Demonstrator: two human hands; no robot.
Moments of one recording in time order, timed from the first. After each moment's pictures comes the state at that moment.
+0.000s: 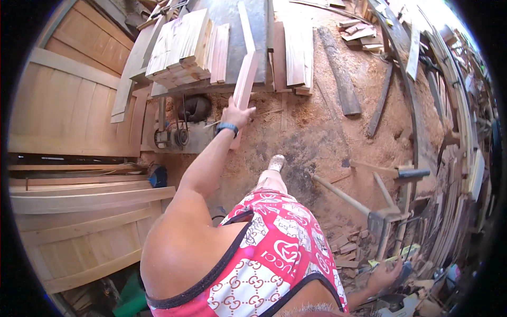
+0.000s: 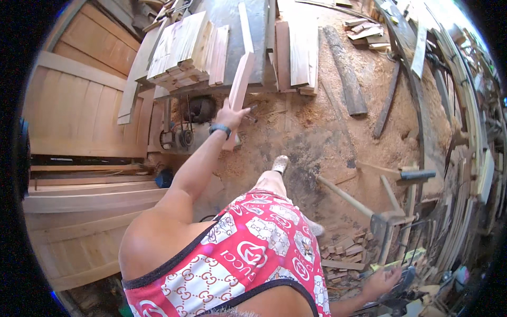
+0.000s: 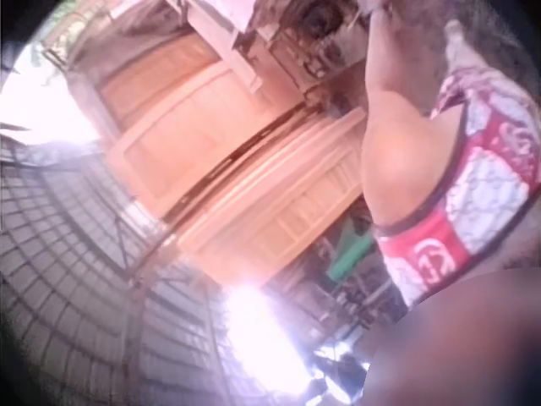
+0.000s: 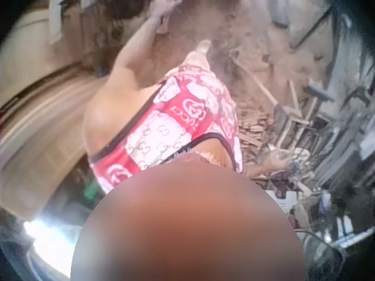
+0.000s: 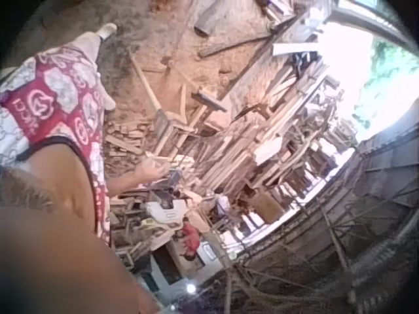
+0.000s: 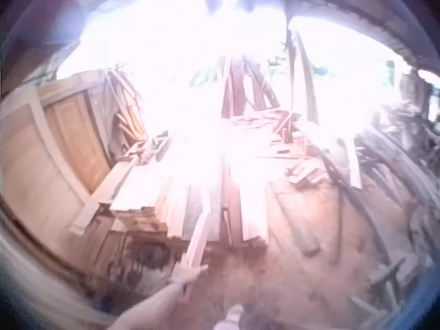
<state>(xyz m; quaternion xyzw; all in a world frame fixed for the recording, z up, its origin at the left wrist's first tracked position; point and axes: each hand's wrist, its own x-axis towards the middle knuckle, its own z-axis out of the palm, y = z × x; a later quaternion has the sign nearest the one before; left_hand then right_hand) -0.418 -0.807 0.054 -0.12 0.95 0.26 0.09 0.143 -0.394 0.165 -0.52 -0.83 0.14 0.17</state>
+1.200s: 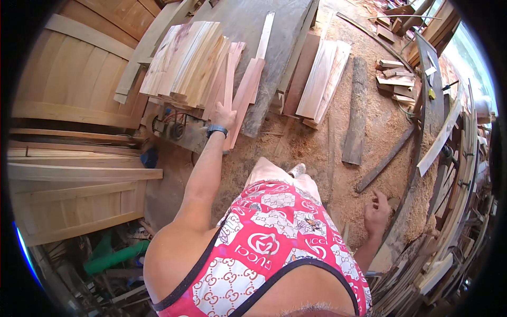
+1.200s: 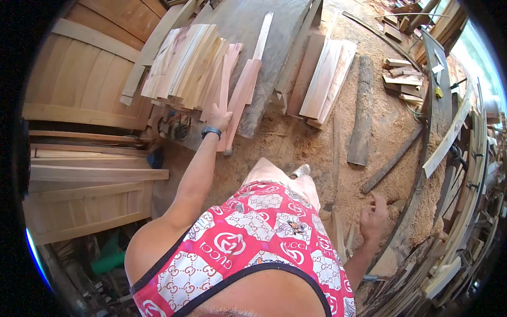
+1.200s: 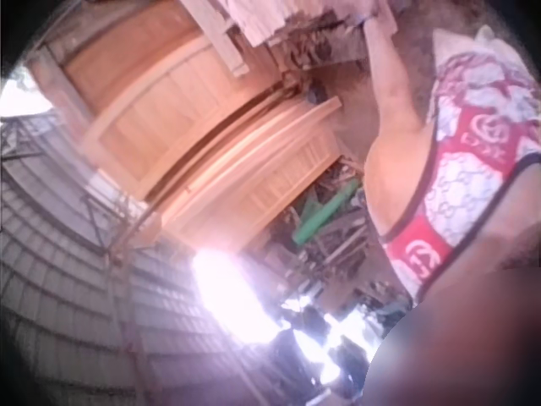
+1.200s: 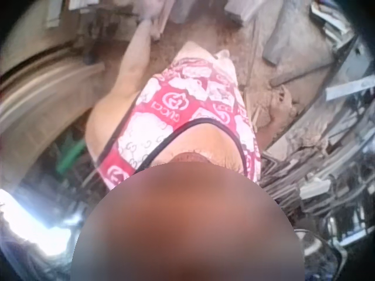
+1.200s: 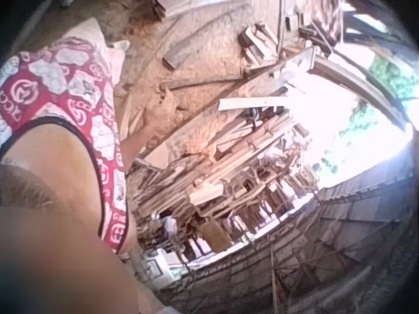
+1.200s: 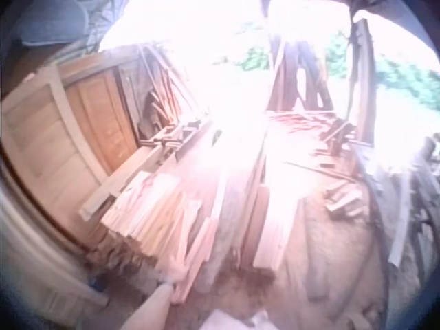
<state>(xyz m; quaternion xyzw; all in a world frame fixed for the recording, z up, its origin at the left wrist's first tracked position) -0.650 -0.806 0.006 -0.28 0.94 0.19 0.00 -0.442 -0.237 0.124 -0.05 -0.94 0.34 0.01</state>
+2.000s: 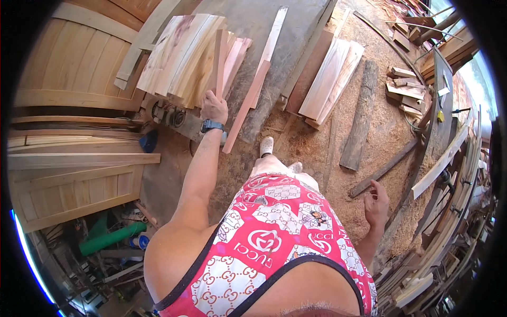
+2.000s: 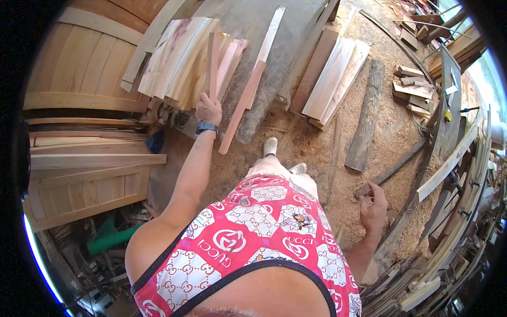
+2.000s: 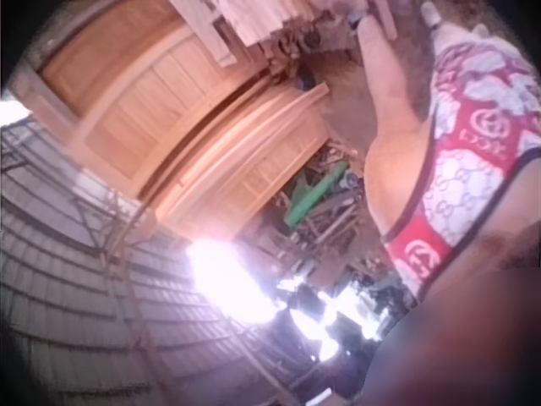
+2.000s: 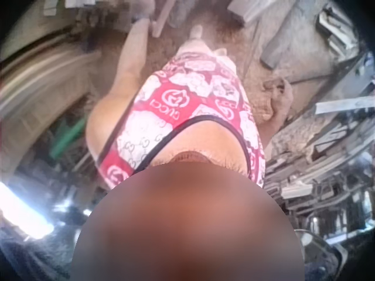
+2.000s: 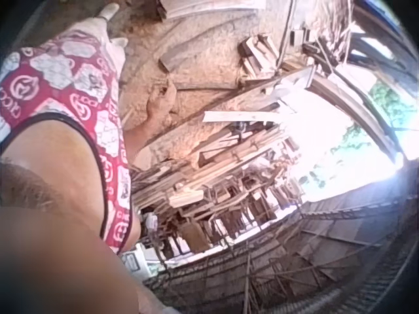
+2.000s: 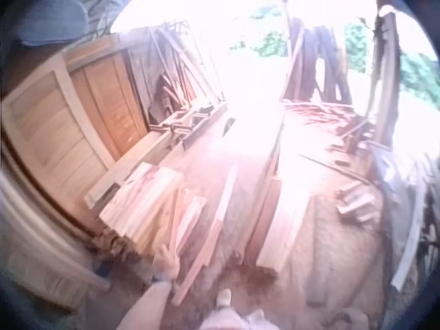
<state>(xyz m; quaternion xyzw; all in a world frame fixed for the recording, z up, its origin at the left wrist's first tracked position) -0.684 -0.805 0.035 -0.27 0.95 0.06 -0.16 -0.563 -0.227 0.118 -0.02 -0.93 0.36 -0.08</state>
